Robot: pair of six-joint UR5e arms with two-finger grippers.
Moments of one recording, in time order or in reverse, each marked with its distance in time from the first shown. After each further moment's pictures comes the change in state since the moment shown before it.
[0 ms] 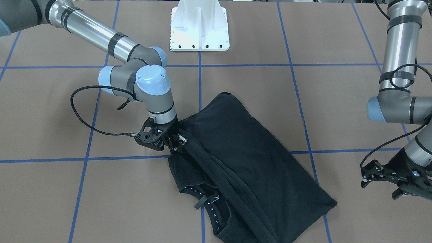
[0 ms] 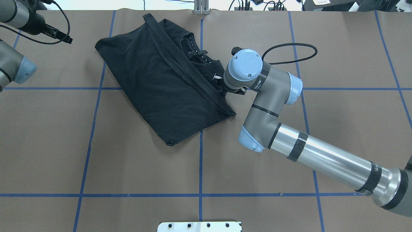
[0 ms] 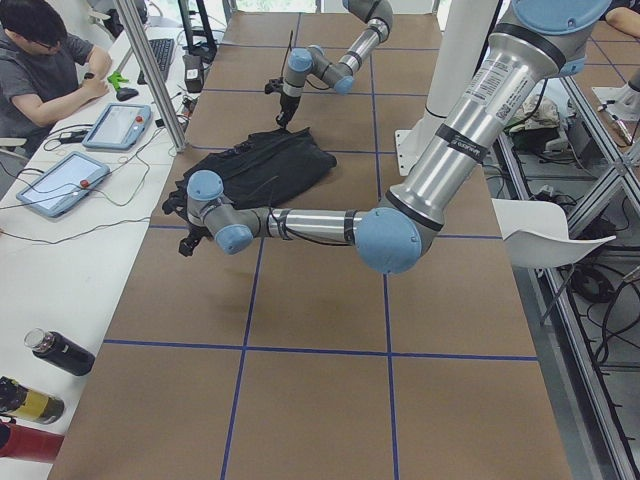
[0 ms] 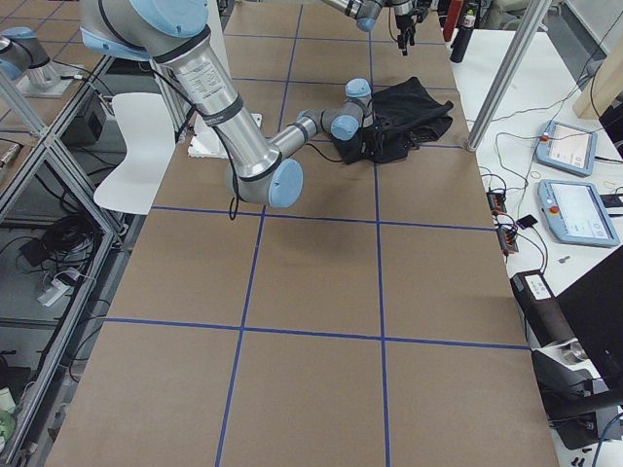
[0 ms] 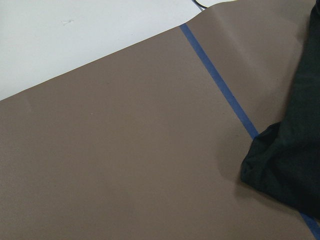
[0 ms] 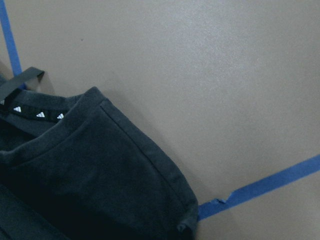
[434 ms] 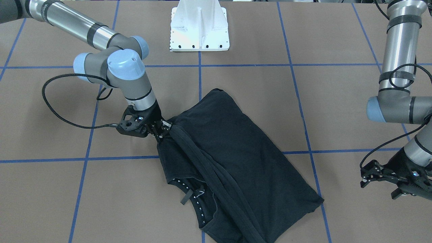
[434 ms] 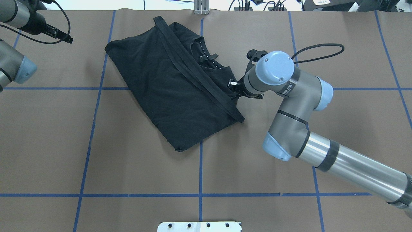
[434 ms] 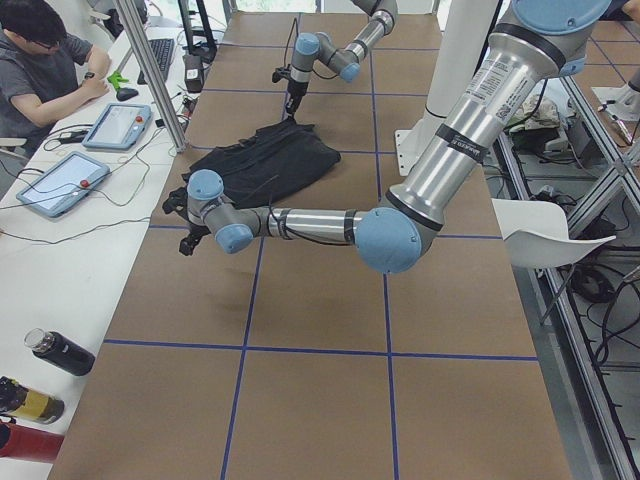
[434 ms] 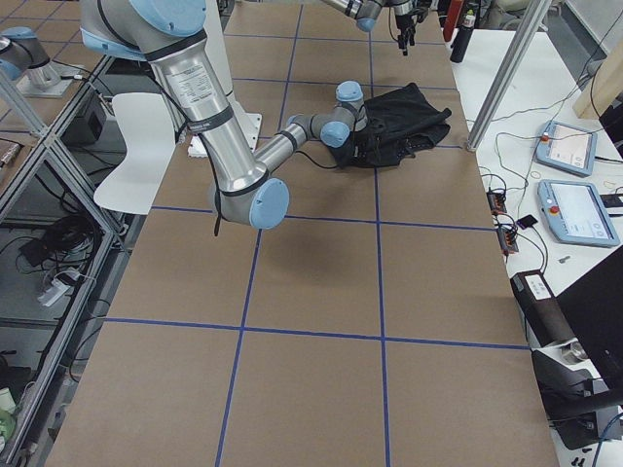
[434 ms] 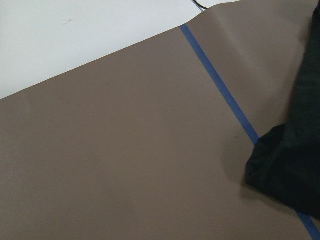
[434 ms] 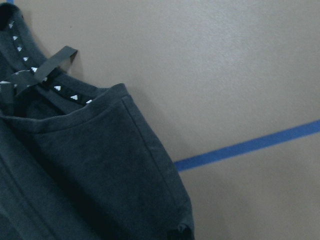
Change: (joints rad) left arm 0.001 -0.001 -0.003 -0.001 -0.001 -0.017; right arm 0.001 -0.188 0.277 -0.052 0.053 -0.098
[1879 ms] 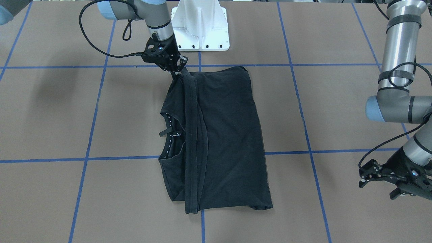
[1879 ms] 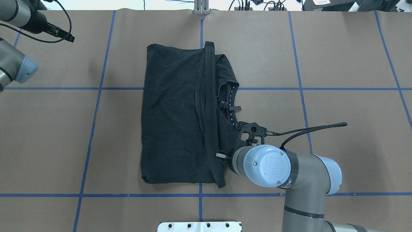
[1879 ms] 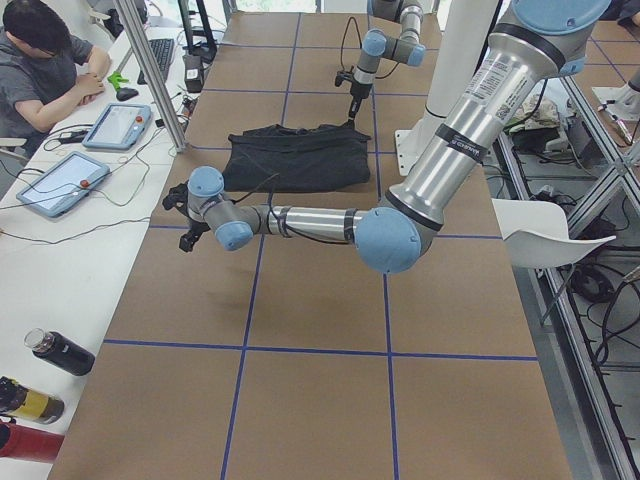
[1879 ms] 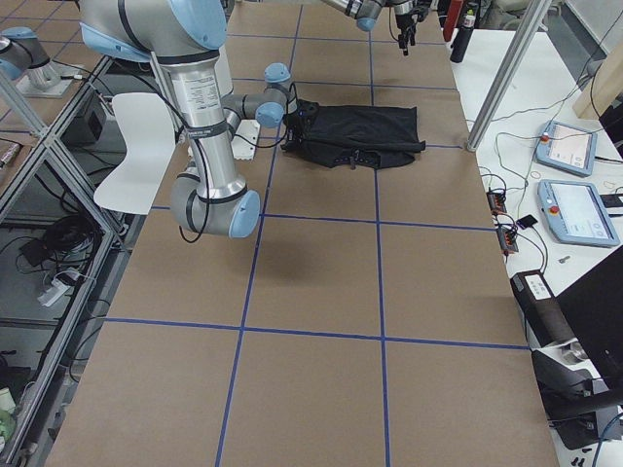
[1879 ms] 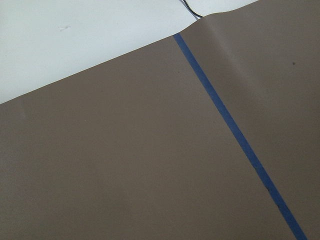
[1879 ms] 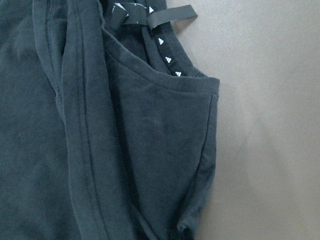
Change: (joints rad) left arm 0.002 -0.001 -0.014 -0.002 0.000 -0.008; right arm -0.353 -0.128 0.355 -0.226 -0.249 0.171
